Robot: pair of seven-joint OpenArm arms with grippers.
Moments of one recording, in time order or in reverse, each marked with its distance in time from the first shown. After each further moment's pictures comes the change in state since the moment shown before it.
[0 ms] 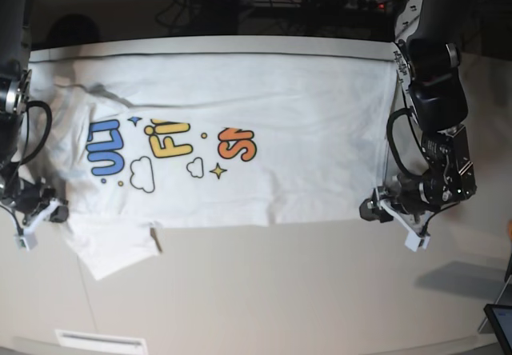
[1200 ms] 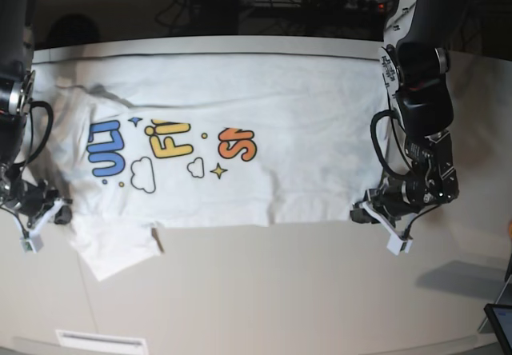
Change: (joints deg) left arm -1.0 3.7 -0.1 -3.4 6.7 -0.7 -5.7; right arm 0.0 -1.1 0.4 0.6 -5.8 0.4 2.1
